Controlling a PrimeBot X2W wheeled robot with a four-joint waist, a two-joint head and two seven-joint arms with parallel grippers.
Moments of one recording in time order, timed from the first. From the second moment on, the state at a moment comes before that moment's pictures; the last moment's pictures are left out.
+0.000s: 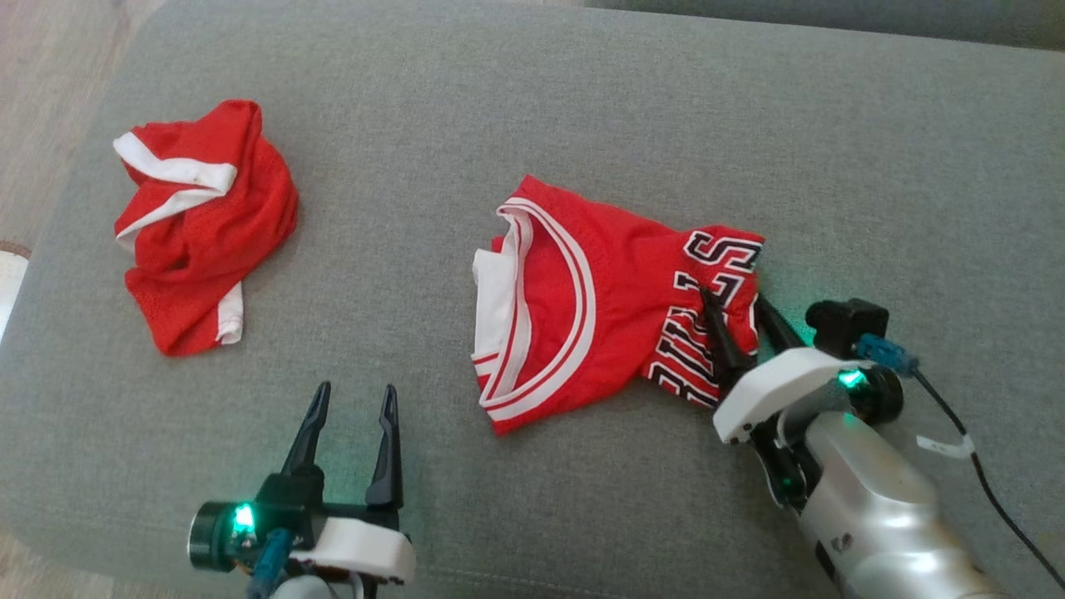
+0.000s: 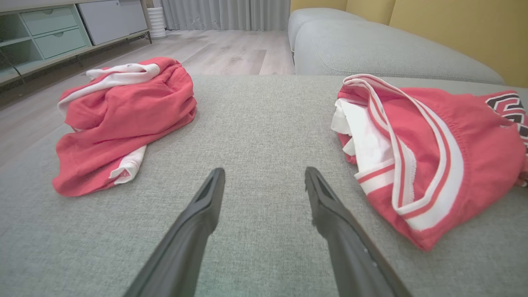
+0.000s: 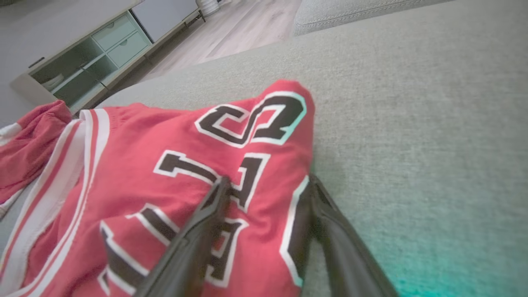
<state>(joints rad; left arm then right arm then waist) -0.07 0.04 -0.23 0.35 -0.13 0.04 -0.26 -0.52 -0.08 0.46 0.95 0.56 0.12 -0.27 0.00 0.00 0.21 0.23</state>
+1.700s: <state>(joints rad) -0.20 0.05 -0.31 0.36 -0.07 -0.04 -0.26 -0.84 -0.28 0.18 1.07 0.14 0.12 -0.26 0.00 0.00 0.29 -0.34</state>
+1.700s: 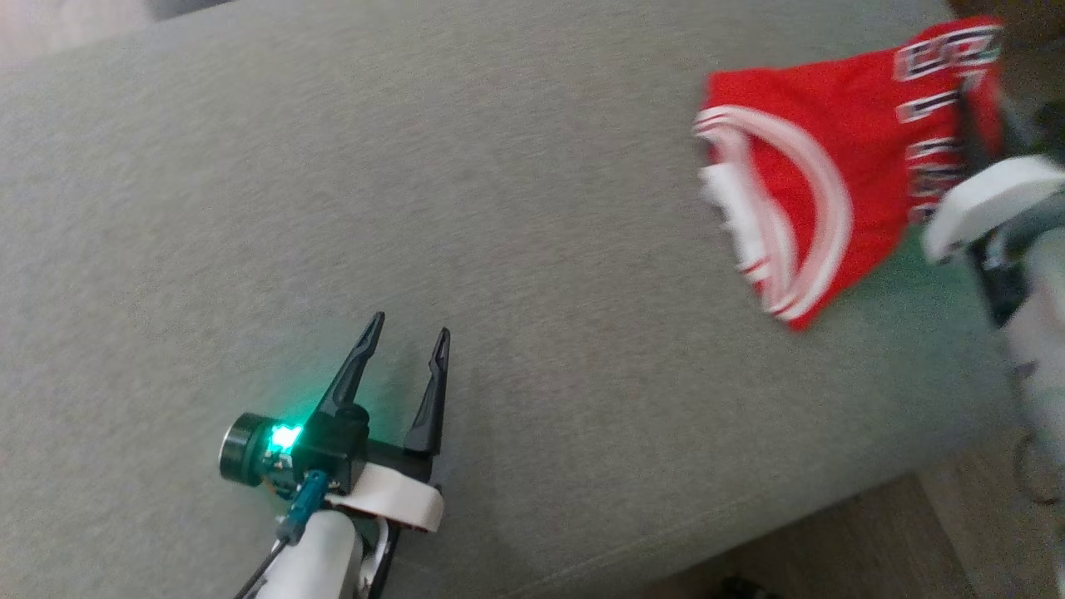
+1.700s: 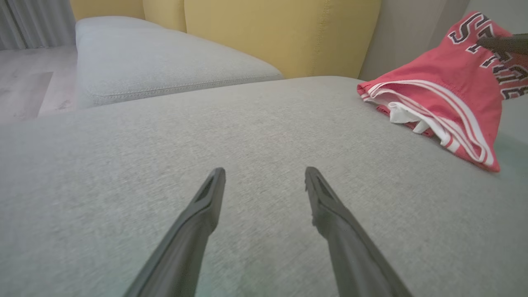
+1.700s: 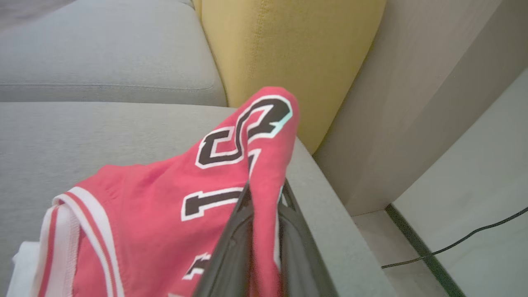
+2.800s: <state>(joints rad) -0.18 0.05 -0.21 0.34 -0.08 0.03 -0.26 -0.62 -0.08 -0.13 0.62 -0.03 0.12 -0.25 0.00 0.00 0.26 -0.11</state>
